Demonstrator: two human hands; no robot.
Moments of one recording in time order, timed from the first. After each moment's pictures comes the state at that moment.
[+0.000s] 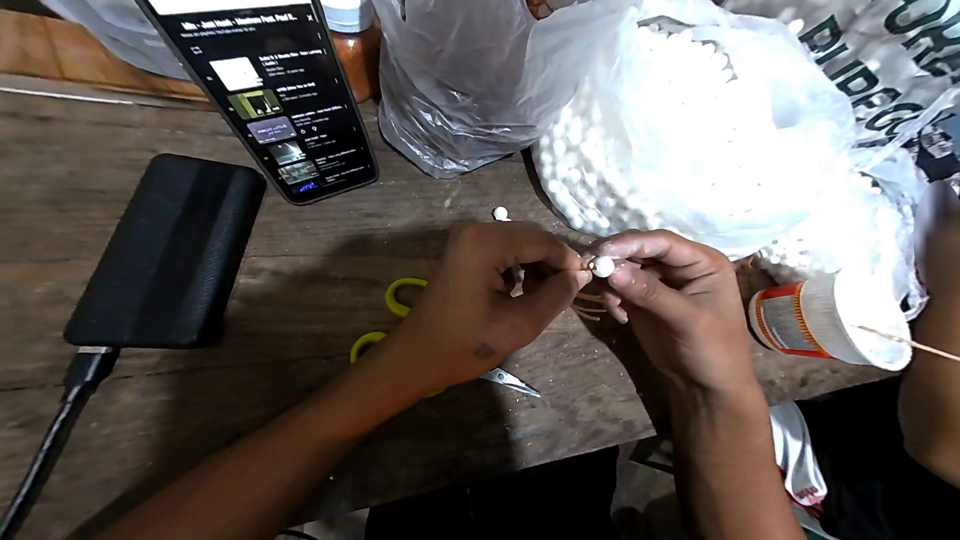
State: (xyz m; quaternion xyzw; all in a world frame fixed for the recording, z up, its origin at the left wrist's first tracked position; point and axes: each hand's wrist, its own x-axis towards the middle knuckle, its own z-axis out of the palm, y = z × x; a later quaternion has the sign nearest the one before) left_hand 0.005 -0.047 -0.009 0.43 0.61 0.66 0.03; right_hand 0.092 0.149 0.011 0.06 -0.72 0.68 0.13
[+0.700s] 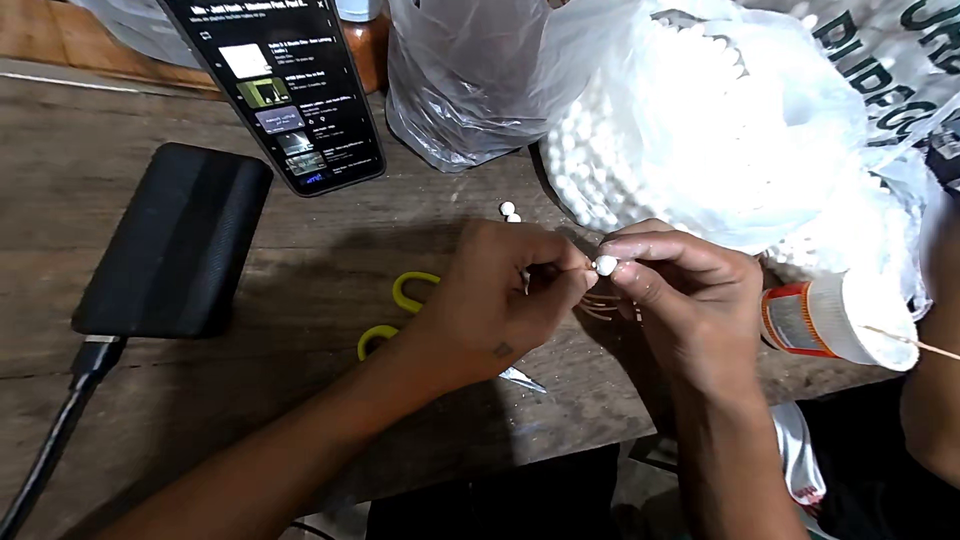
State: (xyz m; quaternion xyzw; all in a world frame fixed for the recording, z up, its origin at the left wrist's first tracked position) left_hand 0.008 -0.048 -0.009 0.43 0.62 0.66 0.04; right_hand 0.092 0.142 0.013 0.08 -0.79 0.57 0.19
